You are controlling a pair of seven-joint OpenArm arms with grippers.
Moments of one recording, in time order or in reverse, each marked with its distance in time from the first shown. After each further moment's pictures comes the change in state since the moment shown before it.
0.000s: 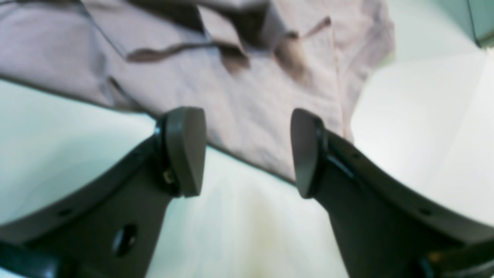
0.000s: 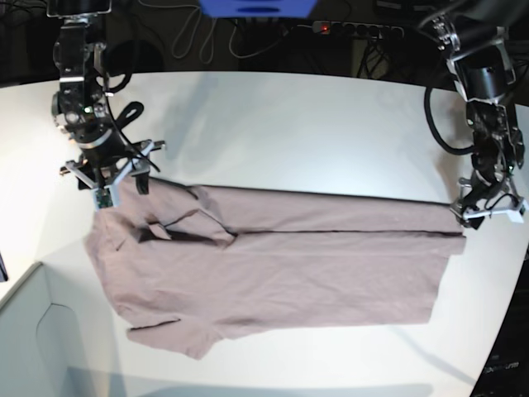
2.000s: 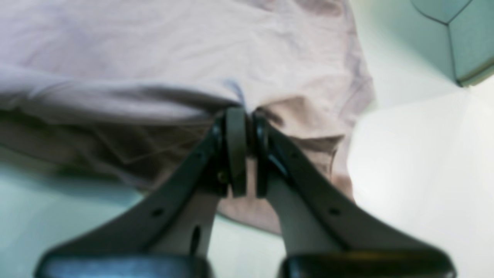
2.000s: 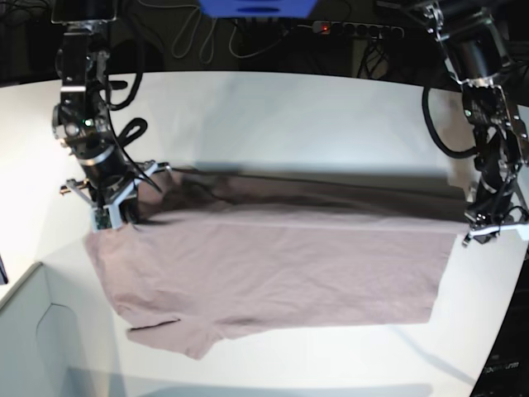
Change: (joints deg) left arm 5.4 3.3 0.3 20.7 -1.8 0.3 0.6; right arm 3.5 -2.0 0.7 2.2 0.4 0.0 0.0
